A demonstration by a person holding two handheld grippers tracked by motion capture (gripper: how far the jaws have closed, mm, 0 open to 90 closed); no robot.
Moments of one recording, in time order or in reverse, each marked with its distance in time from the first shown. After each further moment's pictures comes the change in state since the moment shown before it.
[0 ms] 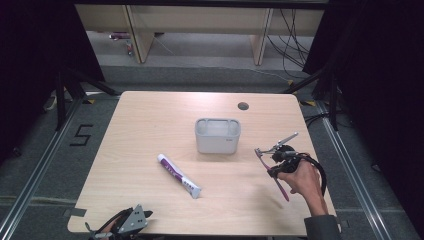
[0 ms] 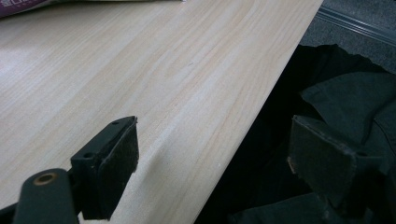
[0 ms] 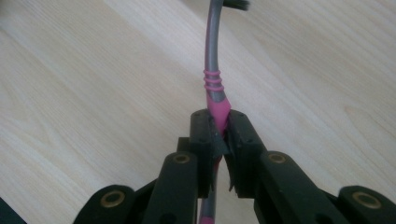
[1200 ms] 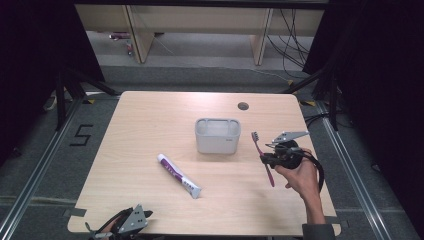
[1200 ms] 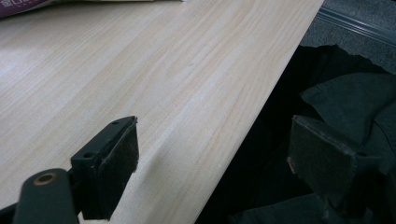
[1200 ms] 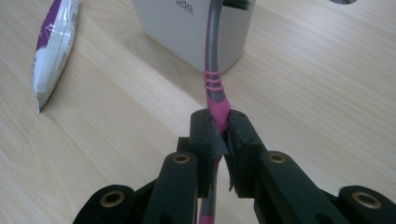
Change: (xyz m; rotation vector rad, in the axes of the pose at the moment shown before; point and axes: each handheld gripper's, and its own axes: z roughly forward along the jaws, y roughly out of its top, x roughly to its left) left arm 0.000 0.000 0.000 0.003 0.000 0.004; right arm 0.004 0.006 -0.012 -0.371 0.050 -0.011
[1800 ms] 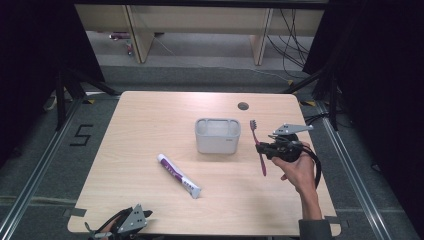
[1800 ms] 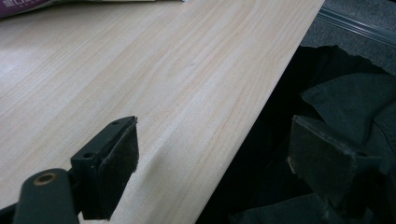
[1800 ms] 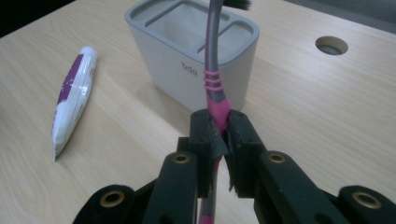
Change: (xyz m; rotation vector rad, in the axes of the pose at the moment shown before) left arm -0.002 -0.001 0.000 -0.020 -0.013 -0.034; right arm -0.002 0.018 -0.003 -0.144 0.048 0.001
